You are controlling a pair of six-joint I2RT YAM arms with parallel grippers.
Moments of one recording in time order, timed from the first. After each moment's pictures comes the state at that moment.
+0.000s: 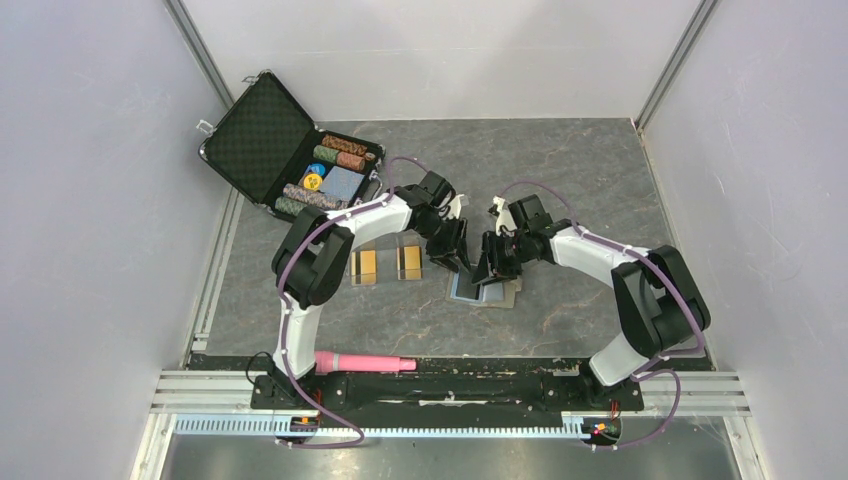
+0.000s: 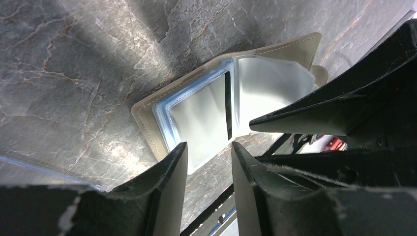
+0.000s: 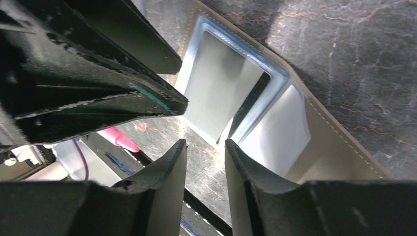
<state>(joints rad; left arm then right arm) -0.66 2.07 1.47 -0.56 0.58 -0.48 0.41 1.59 0.86 -0.36 -0.55 0.41</state>
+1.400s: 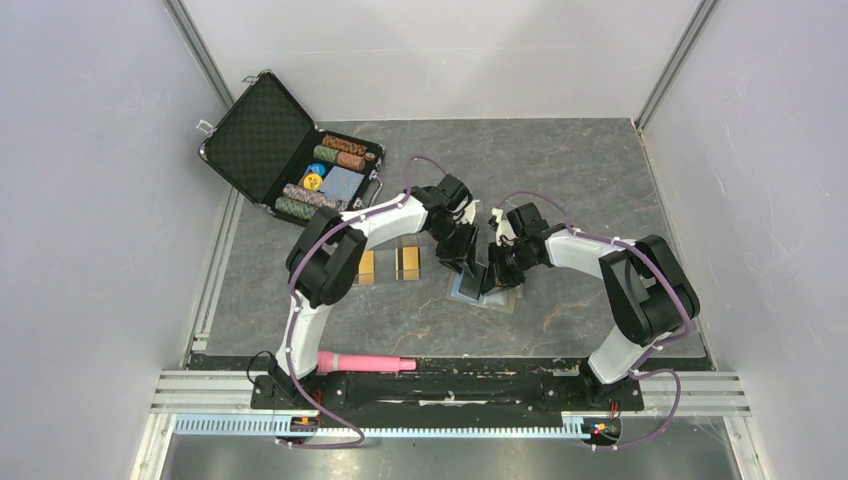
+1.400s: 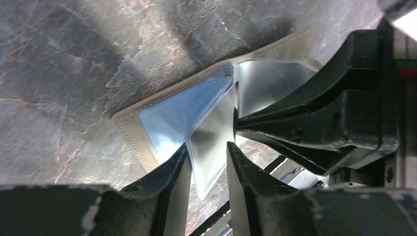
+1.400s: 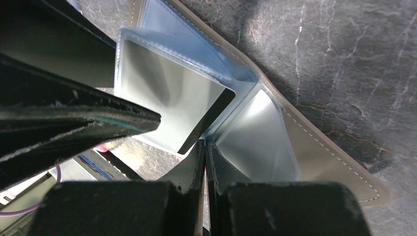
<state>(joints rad) -0.73 2.13 1.58 -0.66 0.49 -0.43 0.41 1.67 0.83 -0.36 -0.50 0.33</state>
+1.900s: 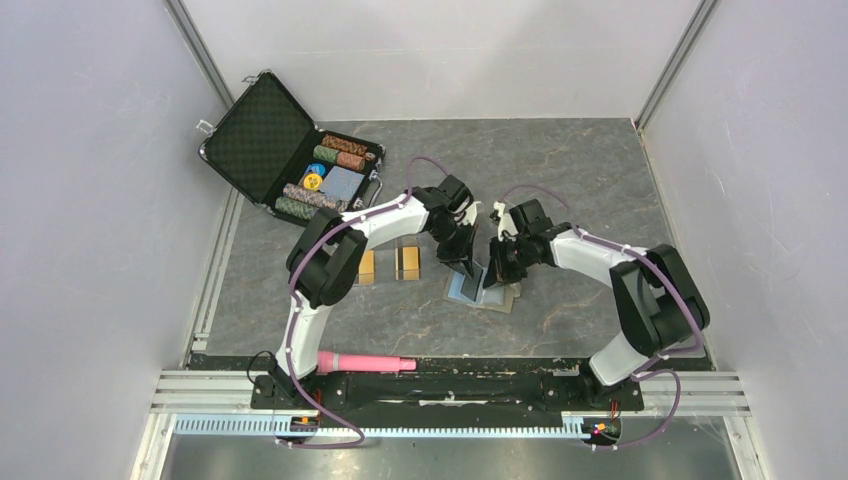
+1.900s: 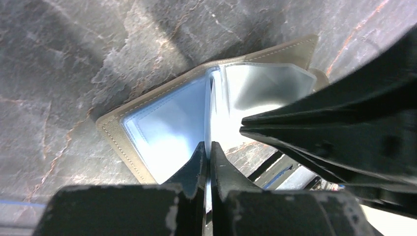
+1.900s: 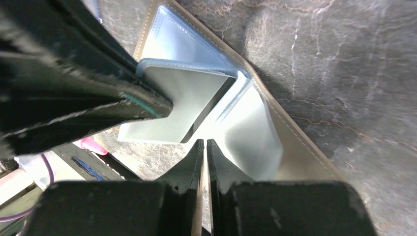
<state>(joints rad) -0.74 2.13 1.58 -0.64 0.53 -0.43 0.41 1.62 0.83 -0.36 -0.48 0.32</state>
